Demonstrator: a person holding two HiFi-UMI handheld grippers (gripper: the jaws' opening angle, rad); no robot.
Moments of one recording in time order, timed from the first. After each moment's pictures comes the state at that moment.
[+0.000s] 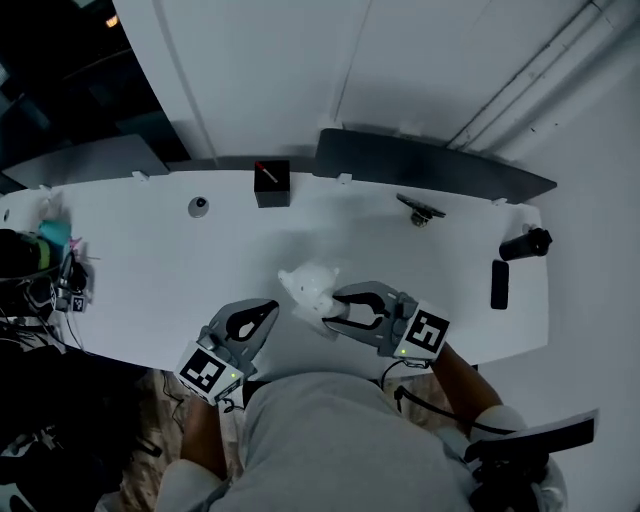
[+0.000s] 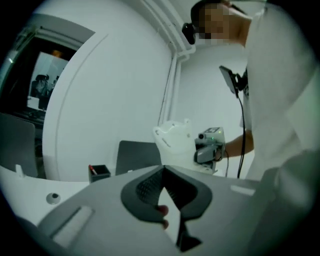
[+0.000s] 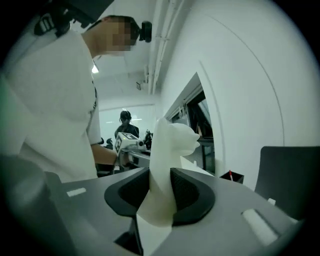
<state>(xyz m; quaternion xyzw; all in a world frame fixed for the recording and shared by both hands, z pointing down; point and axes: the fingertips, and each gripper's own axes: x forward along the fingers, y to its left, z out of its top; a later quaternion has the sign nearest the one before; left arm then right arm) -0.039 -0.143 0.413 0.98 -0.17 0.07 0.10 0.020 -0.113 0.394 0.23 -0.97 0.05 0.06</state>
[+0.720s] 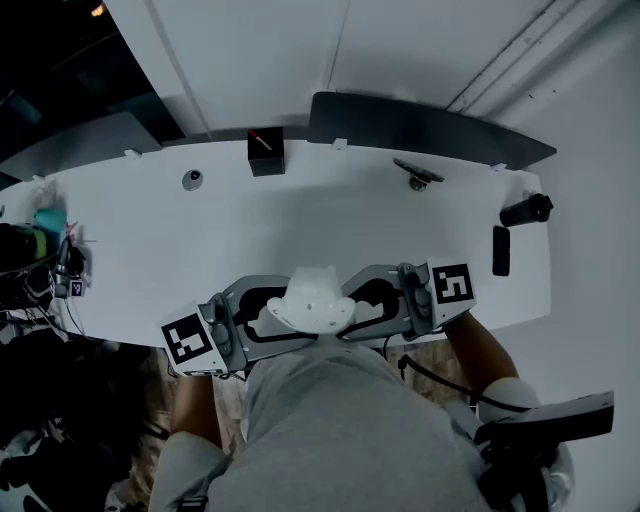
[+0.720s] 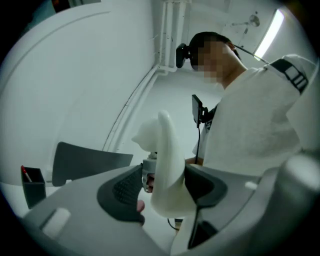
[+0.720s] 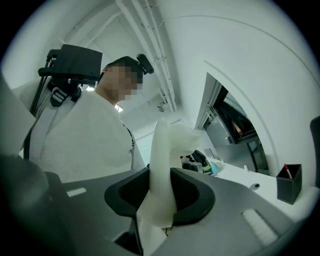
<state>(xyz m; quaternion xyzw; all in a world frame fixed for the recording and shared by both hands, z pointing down) -0.009 -0.067 0.333 0.98 0.12 -0.01 0.14 0.003 -0.045 0.324 0.01 -0.99 0.14 -0.07</state>
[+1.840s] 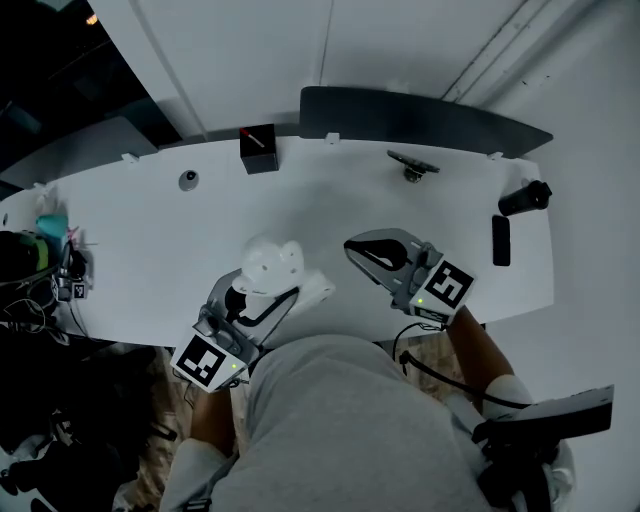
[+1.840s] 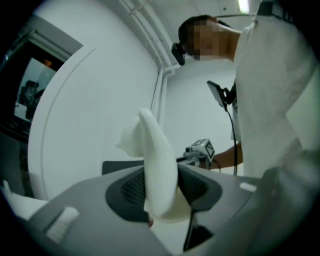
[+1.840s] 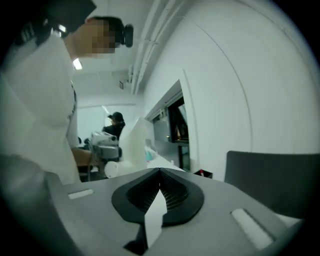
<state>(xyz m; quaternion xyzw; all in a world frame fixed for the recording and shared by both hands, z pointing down) -0.015 -0.103 0.354 0.99 -0.12 0.00 0.04 0.079 -0.115 0.382 0.35 -0.93 0.07 0.09</state>
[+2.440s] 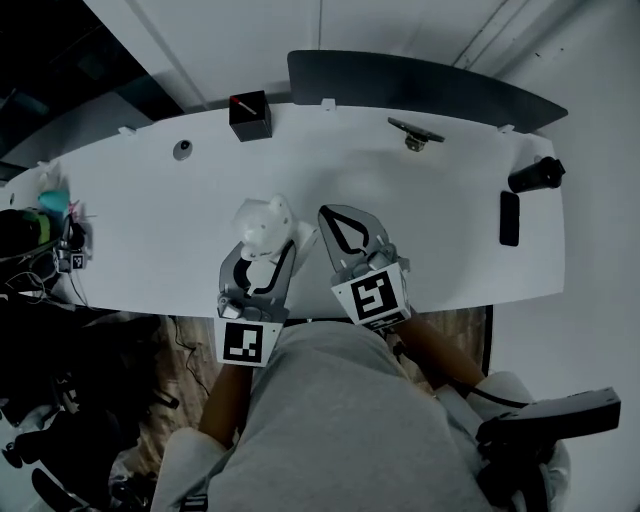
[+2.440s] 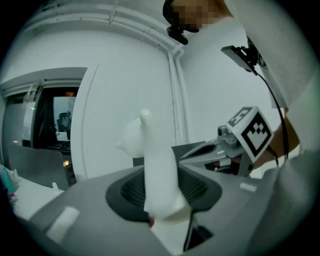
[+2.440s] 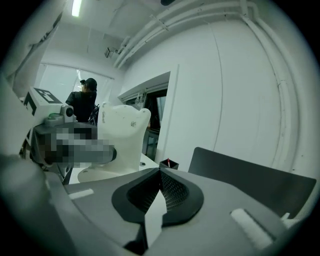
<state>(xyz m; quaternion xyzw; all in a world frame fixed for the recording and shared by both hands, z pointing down) 0.018 -0.106 0.402 0.93 -0.35 0.08 -0.01 0.091 -0.125 0.424 0.55 -0.81 0.00 0.19</state>
